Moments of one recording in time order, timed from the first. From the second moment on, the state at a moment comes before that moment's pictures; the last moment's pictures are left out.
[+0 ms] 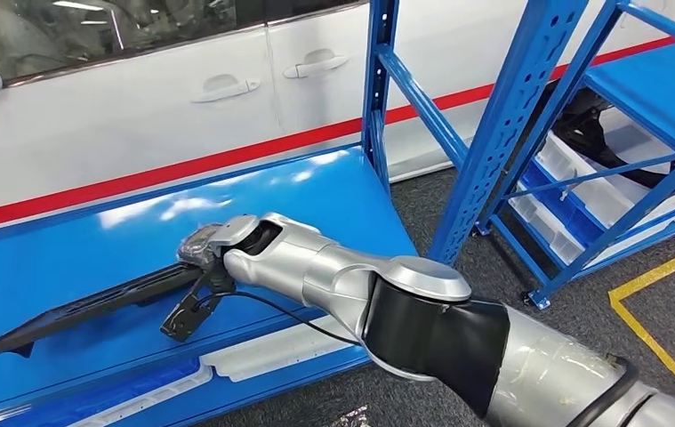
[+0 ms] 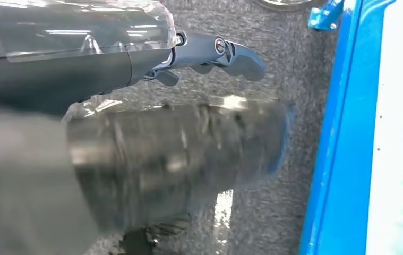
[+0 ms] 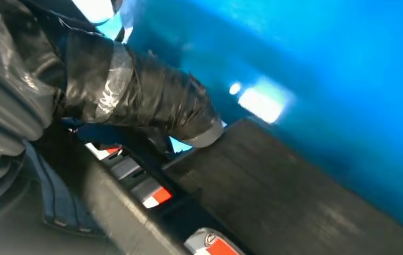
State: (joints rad) left arm -0.14 0.00 1.04 -0.19 -1.00 0.02 -0.38; right arm -1.08 0.29 1.11 -0.55 0.70 0.43 0.00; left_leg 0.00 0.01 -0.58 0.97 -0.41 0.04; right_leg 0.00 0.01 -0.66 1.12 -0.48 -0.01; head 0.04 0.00
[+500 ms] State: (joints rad) left arm -0.14 0.00 1.04 -0.19 -0.97 0.02 -0.39; right arm -1.08 0.30 1.11 -0.59 0.62 0.29 0.00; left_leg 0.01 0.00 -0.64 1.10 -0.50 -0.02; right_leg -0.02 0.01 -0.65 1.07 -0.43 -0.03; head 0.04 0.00
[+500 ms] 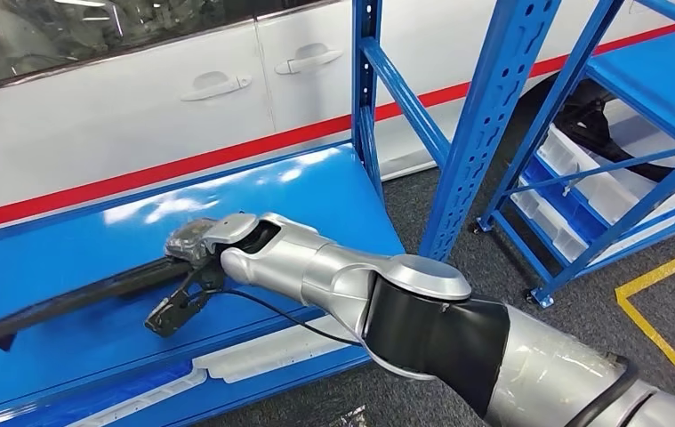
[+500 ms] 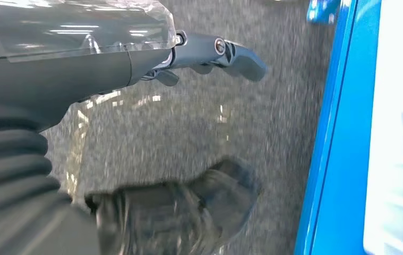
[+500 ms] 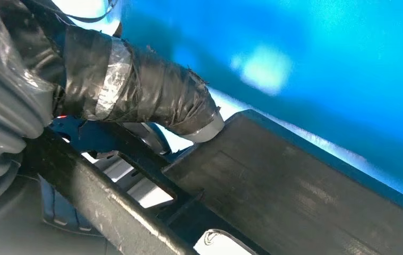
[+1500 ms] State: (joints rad) left arm -0.14 -0.02 1.06 -0.19 -0.97 0.11 -0.30; right arm -1.03 0.27 0.85 -0.98 -0.11 0.00 -0.05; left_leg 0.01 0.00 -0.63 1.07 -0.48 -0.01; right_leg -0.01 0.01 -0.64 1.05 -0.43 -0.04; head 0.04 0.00
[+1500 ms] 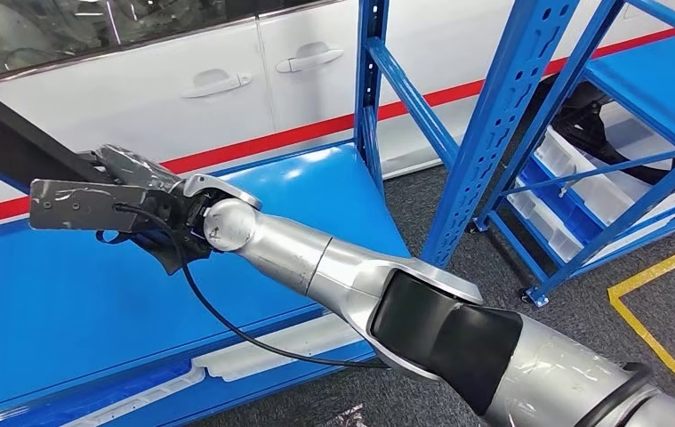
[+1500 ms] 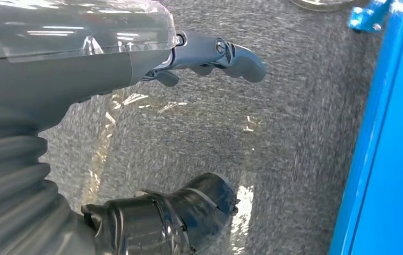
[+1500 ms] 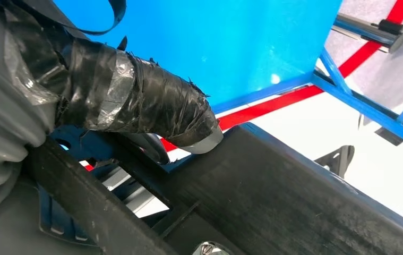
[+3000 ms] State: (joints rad) left arm -0.15 -0.04 1.09 -0.18 -0.98 0.12 -0.30; right arm -0.97 0.25 0.82 -1.05 -0.59 -0.07 -0.09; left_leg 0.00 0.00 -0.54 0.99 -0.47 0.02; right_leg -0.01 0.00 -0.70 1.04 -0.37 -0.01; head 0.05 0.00
